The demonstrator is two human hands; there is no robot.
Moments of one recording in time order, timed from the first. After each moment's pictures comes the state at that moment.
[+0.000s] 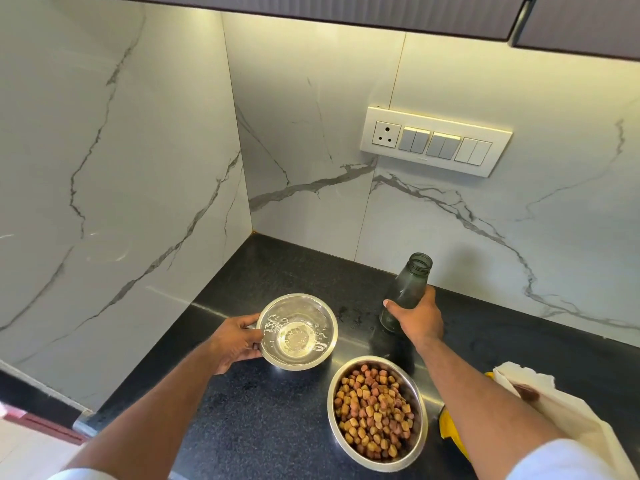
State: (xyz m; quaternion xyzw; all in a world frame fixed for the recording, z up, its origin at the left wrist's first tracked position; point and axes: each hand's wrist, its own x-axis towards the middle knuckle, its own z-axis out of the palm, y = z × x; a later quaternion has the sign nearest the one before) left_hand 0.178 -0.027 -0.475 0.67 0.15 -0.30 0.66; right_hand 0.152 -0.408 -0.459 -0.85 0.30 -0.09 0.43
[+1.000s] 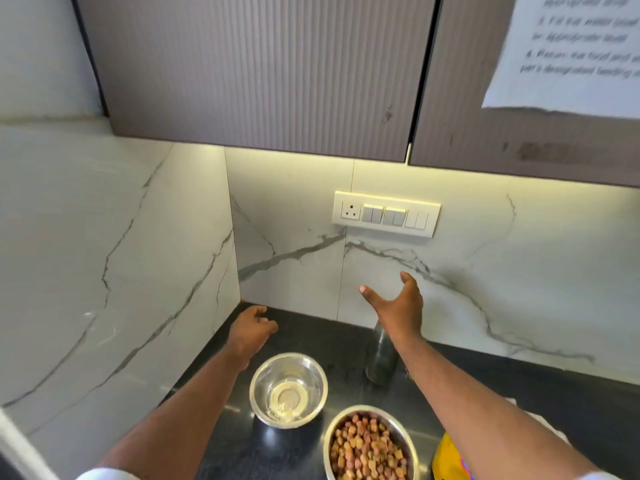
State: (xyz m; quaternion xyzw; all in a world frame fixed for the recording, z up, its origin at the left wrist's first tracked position) left_hand 0.195 -0.080 -0.347 0.83 0.04 -0.06 0.56; right_hand 0.151 -0.368 -0.322 -0.81 0.22 -0.29 0.47
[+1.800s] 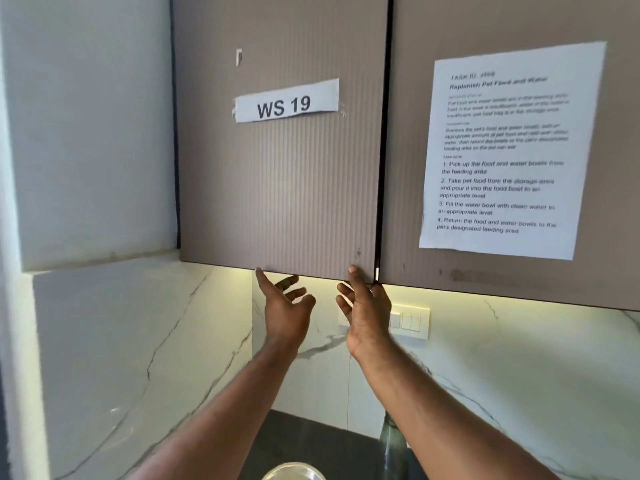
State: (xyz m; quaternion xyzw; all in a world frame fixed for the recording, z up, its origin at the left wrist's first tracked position) left_hand 0.124 -0.149 -0.106 0.64 -0.10 0.26 0.71; right_hand 0.089 -0.265 -0.085 -0.43 -0.01 -0.28 0.86
